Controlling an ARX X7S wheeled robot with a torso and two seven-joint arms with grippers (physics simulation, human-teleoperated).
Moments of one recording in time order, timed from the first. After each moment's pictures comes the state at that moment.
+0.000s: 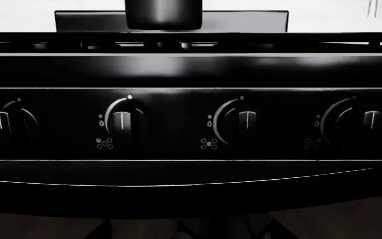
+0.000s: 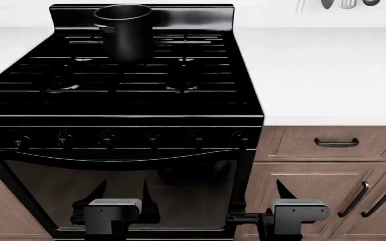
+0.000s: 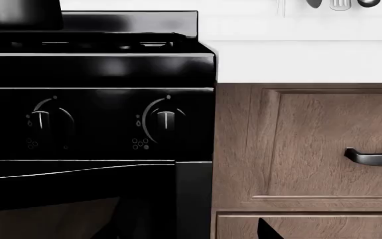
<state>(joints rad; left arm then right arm) 0.00 0.00 0.00 0.00 0.00 0.00 0.00 0.00 0.00 0.00 0.00 0.00 0.00 0.00</state>
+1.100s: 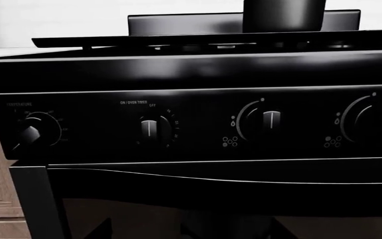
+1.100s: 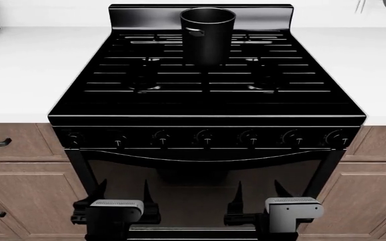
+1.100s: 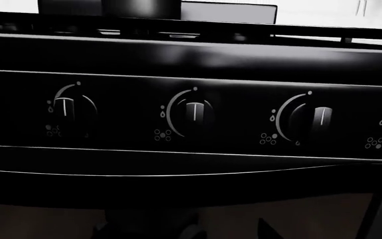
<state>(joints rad) -0.01 -0.09 0.11 -0.02 -0.07 0.04 -0.11 0.02 0.08 -0.11 0.01 0.05 0.03 0.11</state>
